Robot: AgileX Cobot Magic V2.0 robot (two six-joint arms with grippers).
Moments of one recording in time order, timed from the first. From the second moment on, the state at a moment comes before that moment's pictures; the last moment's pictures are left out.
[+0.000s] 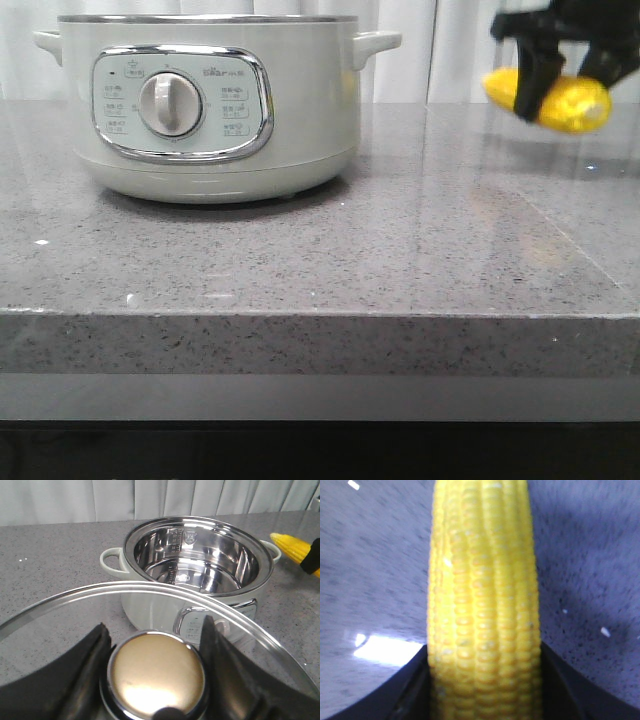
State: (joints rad) left arm -0.29 0.56 -0.85 -0.09 0.69 0.04; right arm 0.09 1.90 -1.78 0.11 1.00 -0.03
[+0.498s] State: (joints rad) left arm -0.29 0.56 -0.85 -0.09 0.68 0.04; right arm 0.40 1.82 -2.11 0.13 1.03 -0.03
